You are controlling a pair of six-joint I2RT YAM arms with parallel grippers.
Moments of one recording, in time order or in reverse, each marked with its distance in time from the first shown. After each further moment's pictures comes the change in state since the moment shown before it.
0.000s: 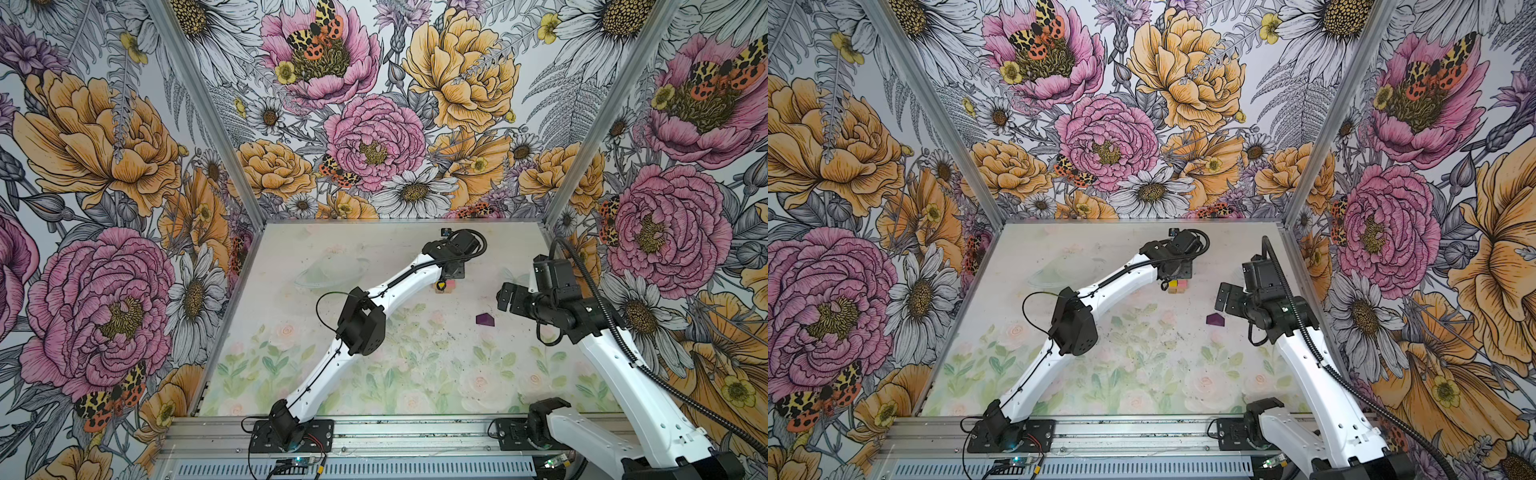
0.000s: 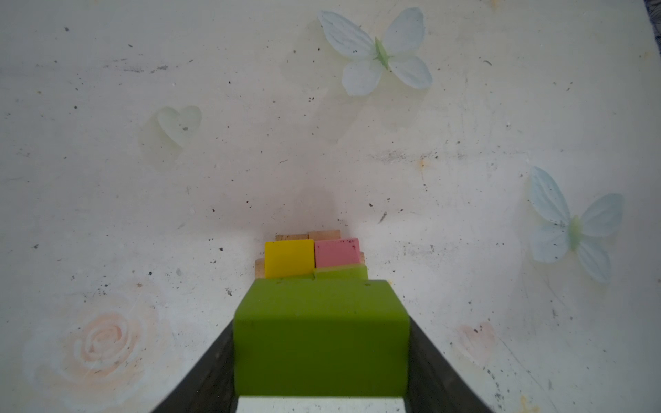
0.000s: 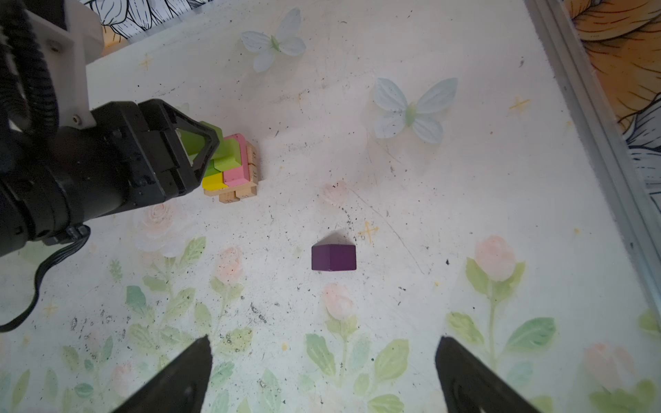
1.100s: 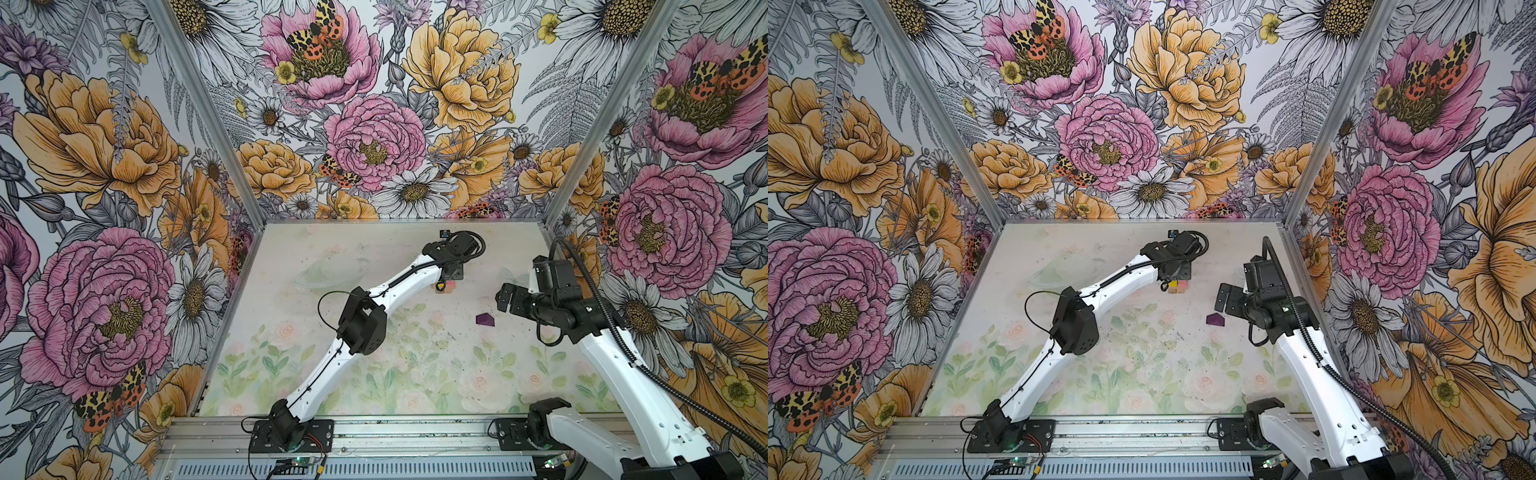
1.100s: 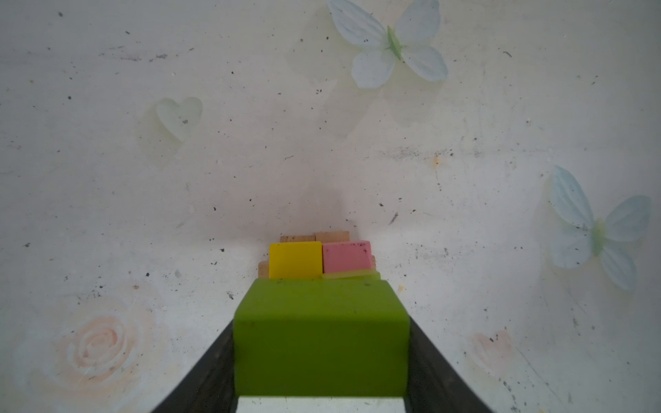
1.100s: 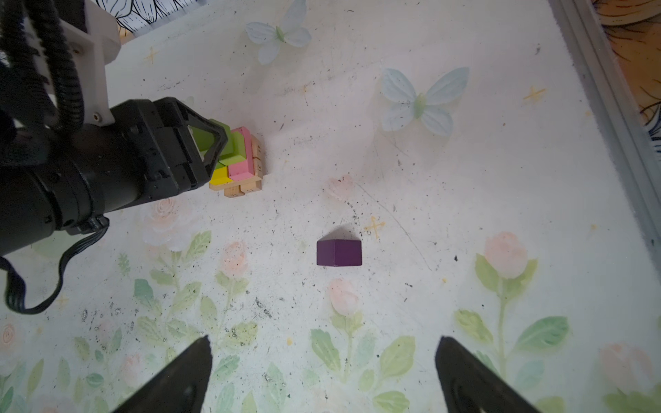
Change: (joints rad) left arm 0.006 0.018 0.000 0.000 0.000 -0.006; right arm -0.013 0.000 -0.008 0.001 -0.037 -0.005
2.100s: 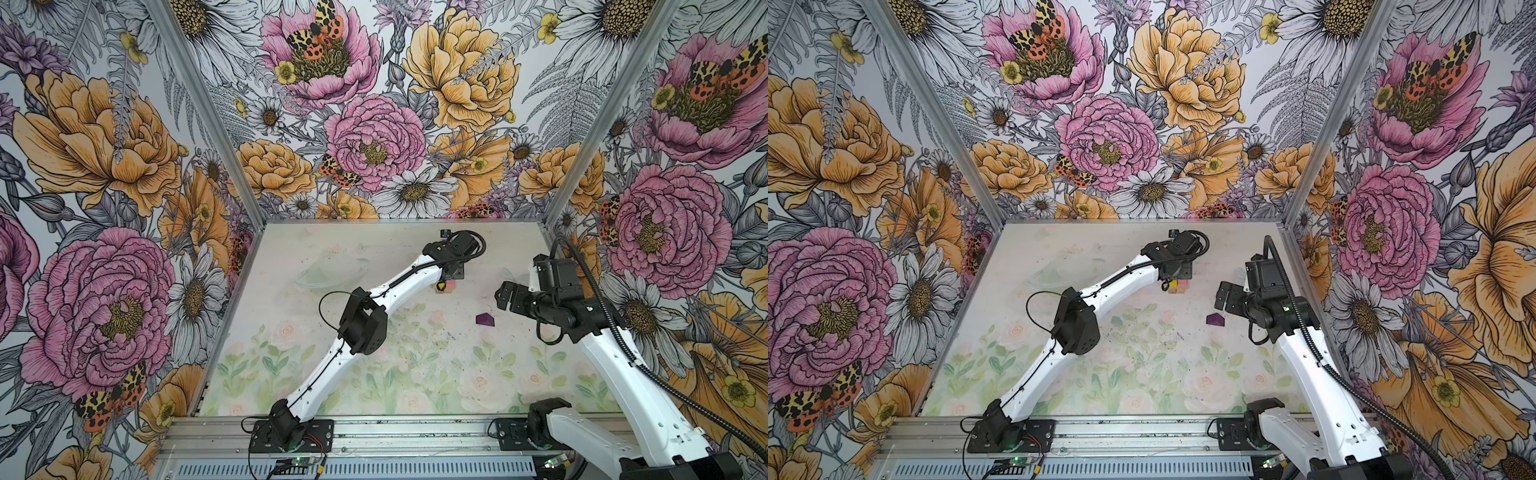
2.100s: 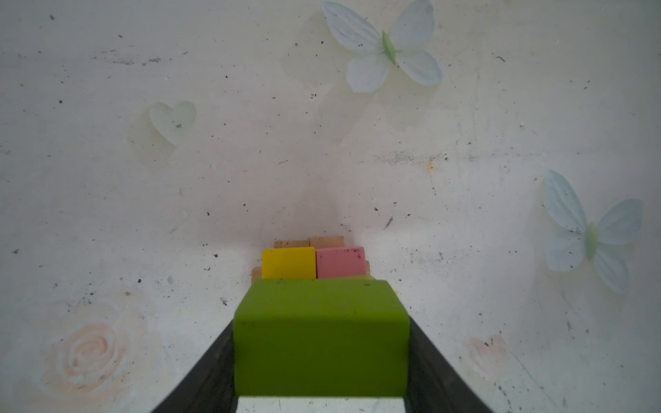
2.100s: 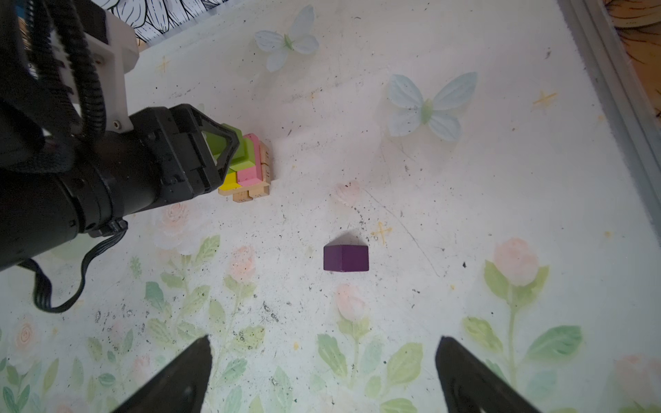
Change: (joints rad) left arm 0.000 0.017 0.024 0.003 0.003 0.001; right arm -0.021 0.002 -0.001 0.022 -0.029 -0.003
